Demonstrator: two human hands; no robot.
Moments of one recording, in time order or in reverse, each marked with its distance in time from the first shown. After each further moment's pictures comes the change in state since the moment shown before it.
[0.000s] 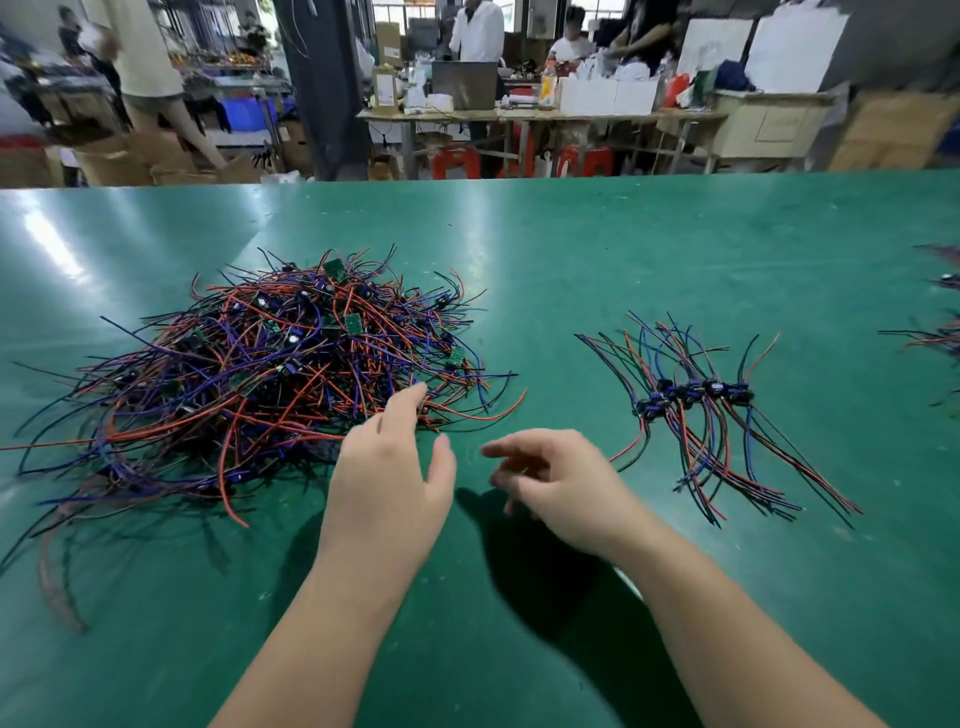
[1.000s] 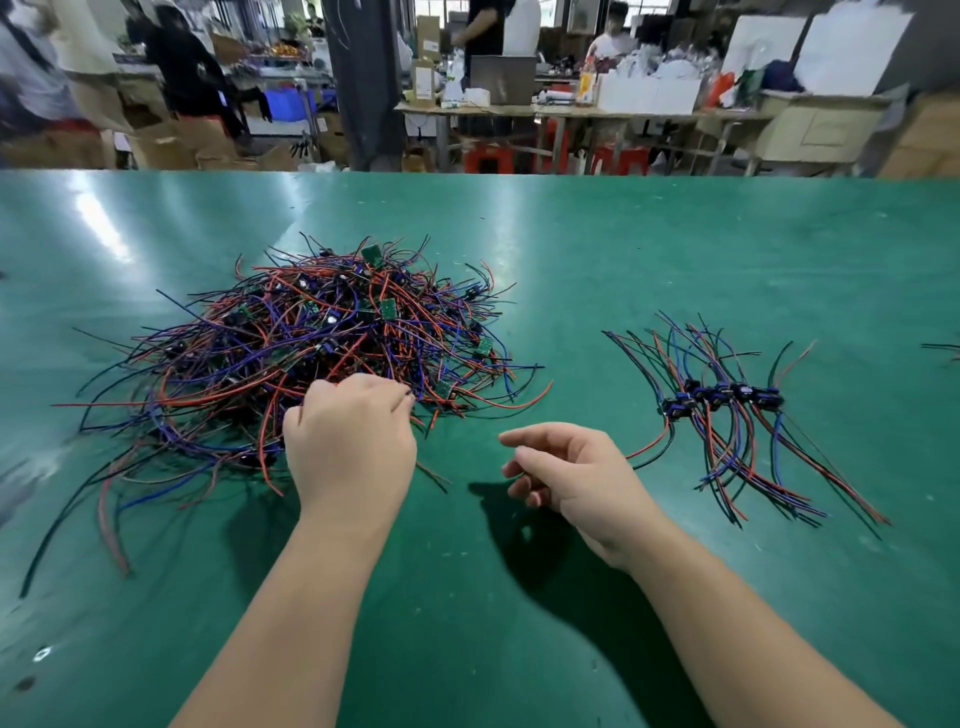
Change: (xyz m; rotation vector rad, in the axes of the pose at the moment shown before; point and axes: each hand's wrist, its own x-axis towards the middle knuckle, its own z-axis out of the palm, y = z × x) left_hand 0.012 -0.027 -0.020 0.358 0.163 -0.124; right_hand -0.004 0.001 0.016 0.626 -0.011 0.127
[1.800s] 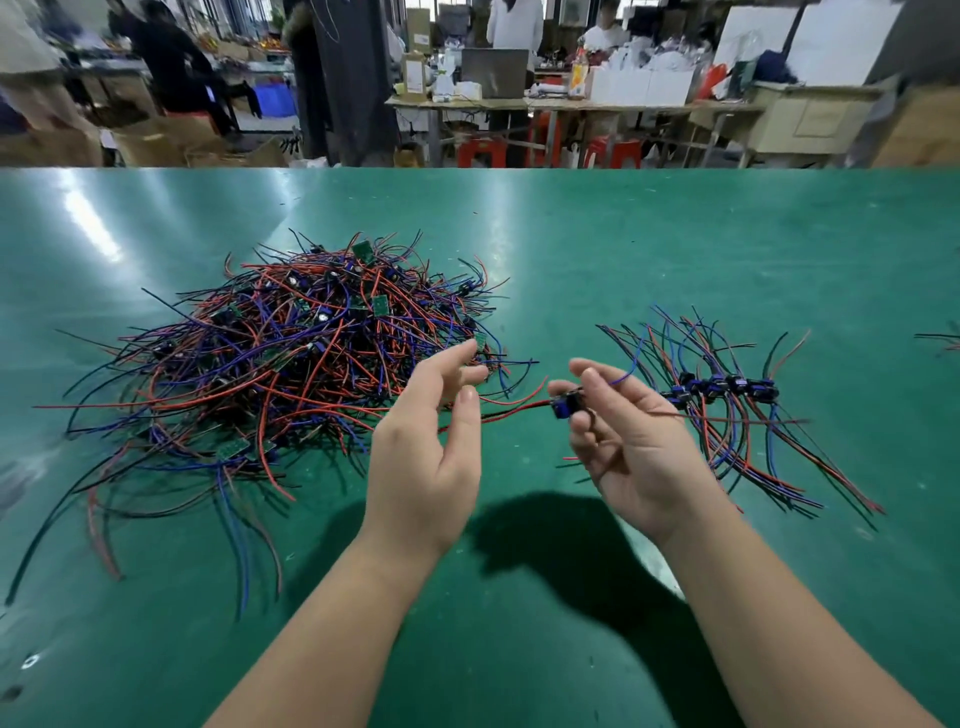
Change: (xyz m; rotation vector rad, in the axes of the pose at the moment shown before) left_hand -0.025 0.041 0.001 -0.933 -0.014 0.134; right_hand -0.010 -0.036 -0.017 0.584 0.117 -0.103
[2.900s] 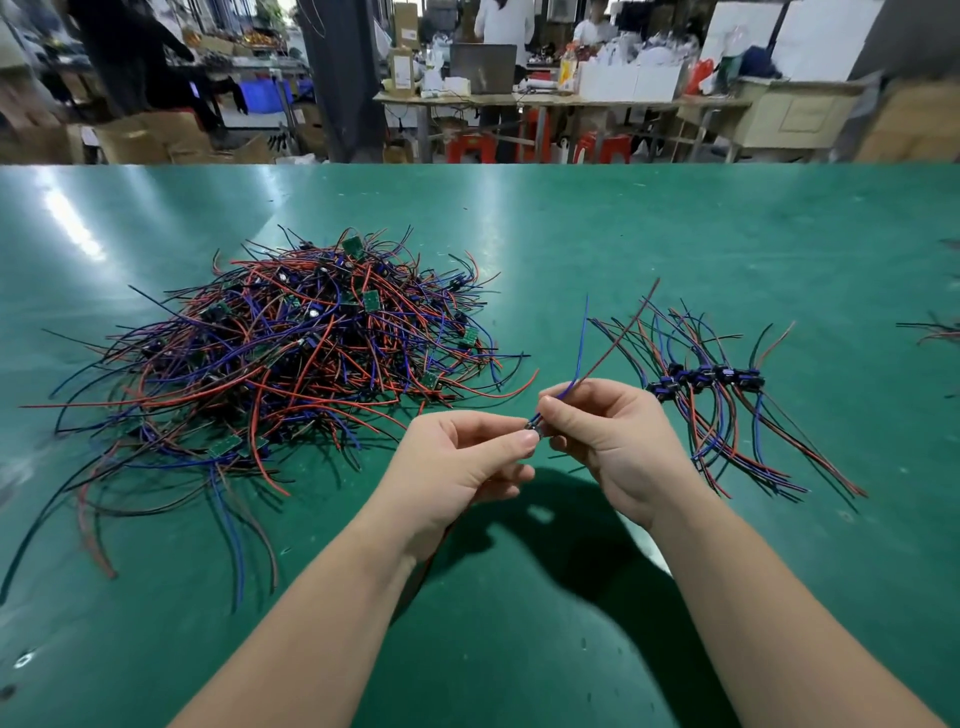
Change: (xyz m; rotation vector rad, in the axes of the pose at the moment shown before) left_hand -0.001 0.007 0.006 -0.556 -0.414 -0.796; right_hand 0.004 0.008 -0.010 -0.369 -0.020 -0.047
